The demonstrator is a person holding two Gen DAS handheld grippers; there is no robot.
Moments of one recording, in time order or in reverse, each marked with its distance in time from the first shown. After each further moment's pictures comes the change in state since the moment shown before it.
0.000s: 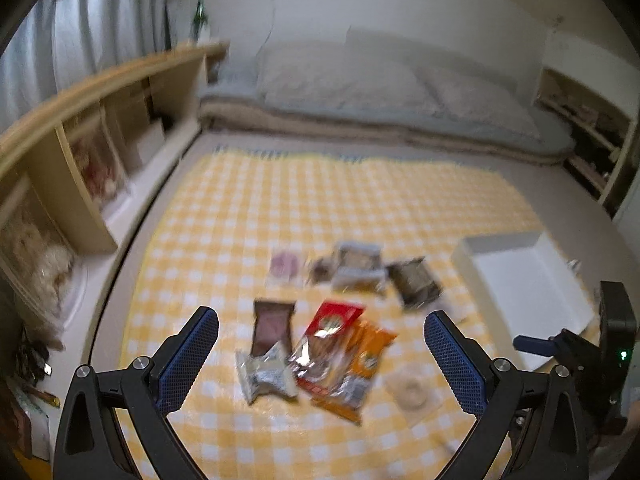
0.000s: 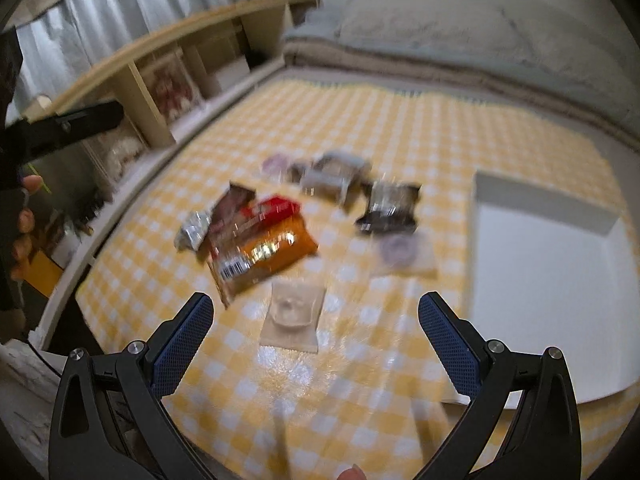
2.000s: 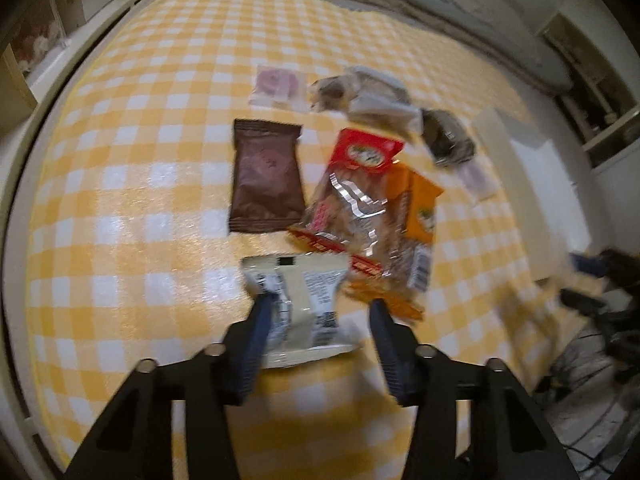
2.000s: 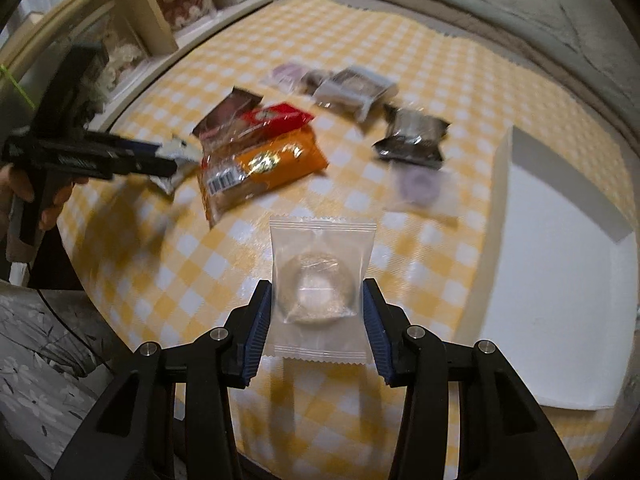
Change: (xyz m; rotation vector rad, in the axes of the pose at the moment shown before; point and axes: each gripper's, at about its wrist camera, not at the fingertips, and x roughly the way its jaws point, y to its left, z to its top) left arm 0.143 0.065 -0.025 -0.007 0.429 -0.169; right arm 0.013 0.004 -0.005 -0.132 0.237 -0.033
